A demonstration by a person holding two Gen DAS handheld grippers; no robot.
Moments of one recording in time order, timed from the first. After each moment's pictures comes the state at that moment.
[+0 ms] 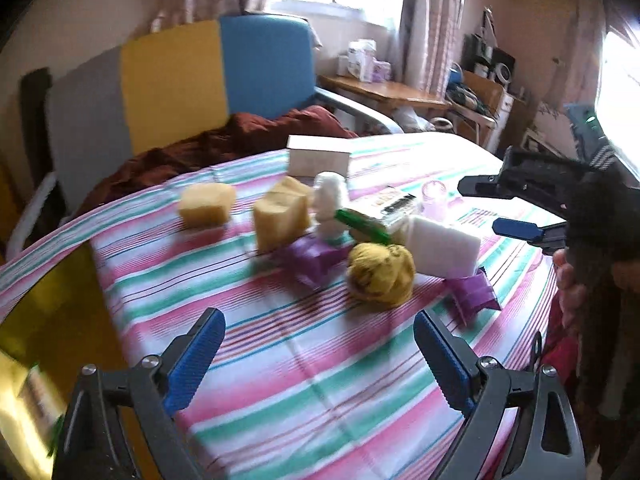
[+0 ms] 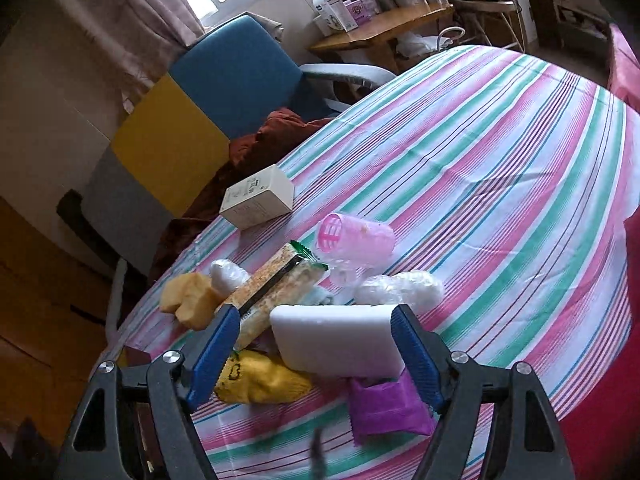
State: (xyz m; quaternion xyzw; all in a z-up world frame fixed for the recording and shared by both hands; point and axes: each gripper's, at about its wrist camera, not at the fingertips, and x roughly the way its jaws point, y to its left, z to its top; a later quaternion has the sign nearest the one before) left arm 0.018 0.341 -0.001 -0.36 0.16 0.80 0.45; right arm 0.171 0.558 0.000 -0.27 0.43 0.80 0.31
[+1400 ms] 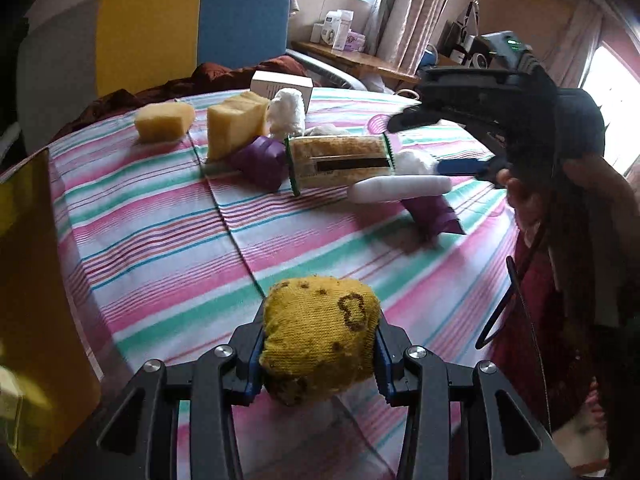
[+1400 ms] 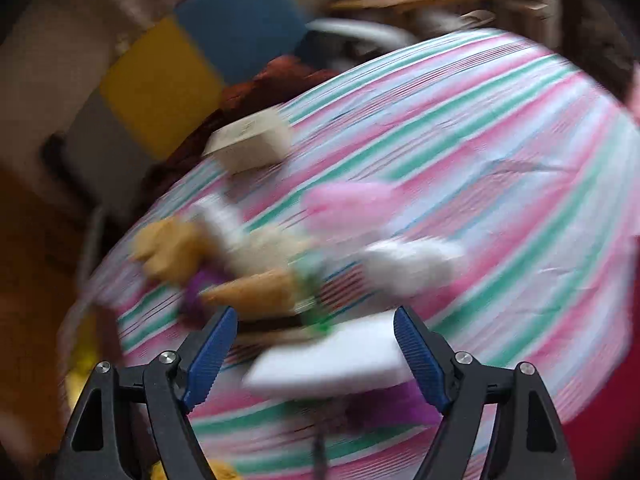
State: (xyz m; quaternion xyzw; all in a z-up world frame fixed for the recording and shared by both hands) left arm 0.056 0.288 -0.044 -0.42 0.13 0.74 0.51; right arm 0.129 0.548 -0.019 -0.38 0.41 0.79 0.24
